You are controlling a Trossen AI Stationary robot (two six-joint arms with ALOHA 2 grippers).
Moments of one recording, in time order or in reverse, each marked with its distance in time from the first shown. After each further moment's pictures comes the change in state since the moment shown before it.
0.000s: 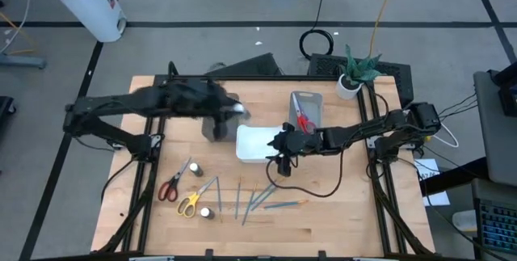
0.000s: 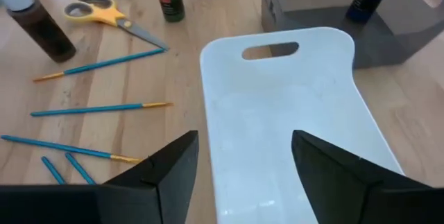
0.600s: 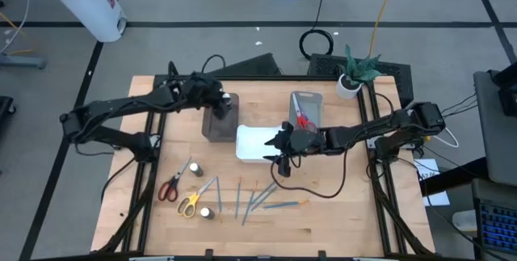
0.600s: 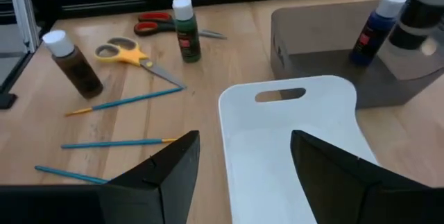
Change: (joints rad) left arm 0.389 0.020 -0.503 0.350 0.087 -0.154; right arm 0.016 -0.040 0.002 0.080 -0.003 -0.016
